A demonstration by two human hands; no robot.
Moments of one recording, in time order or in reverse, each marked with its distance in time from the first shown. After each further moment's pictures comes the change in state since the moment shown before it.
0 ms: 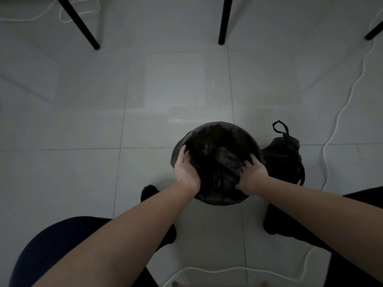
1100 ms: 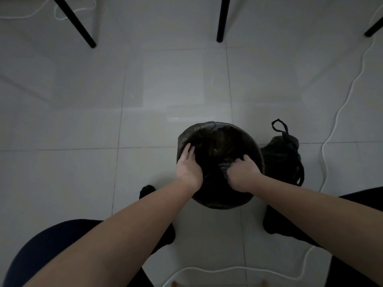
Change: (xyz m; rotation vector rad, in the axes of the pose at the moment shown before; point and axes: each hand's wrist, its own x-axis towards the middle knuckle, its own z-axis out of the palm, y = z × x) left_hand 0.013 -0.001 -0.004 -0.019 0.123 0.131; right_hand -0.001 -0.006 -0.016 0.102 0.291 -0.100
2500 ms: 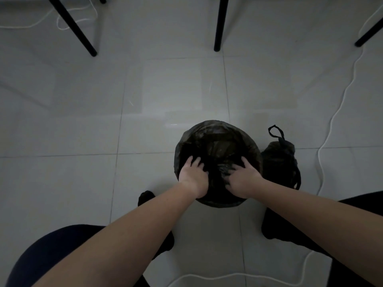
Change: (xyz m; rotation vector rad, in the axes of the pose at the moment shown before) left_hand -0.006 0.004 -0.014 -0.213 -0.043 0.111; right_hand -0.002 0.006 0.010 0.060 -0.079 -0.025
